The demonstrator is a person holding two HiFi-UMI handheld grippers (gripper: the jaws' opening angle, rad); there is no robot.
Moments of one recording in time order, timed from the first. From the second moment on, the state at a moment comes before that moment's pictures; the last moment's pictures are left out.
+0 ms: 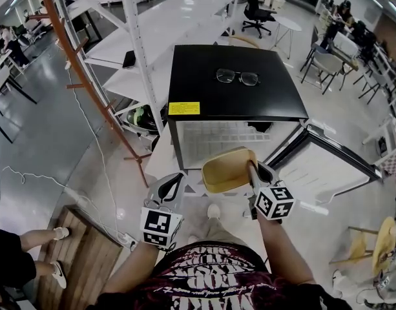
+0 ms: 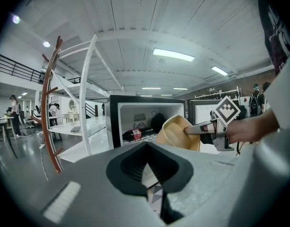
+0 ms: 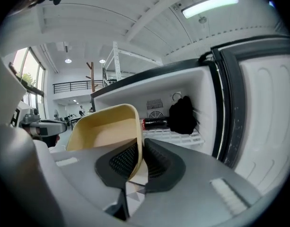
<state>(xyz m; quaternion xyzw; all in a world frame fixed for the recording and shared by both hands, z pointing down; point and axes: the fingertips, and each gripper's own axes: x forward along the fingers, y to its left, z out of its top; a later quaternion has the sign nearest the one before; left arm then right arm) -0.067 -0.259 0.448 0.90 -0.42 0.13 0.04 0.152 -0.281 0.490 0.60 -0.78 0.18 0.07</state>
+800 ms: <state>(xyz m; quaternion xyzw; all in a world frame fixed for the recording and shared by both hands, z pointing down) -0.054 -0.257 0.447 0.90 -0.41 0.12 0.05 0.153 -0.281 0.405 0.60 -0.79 0.10 0.00</state>
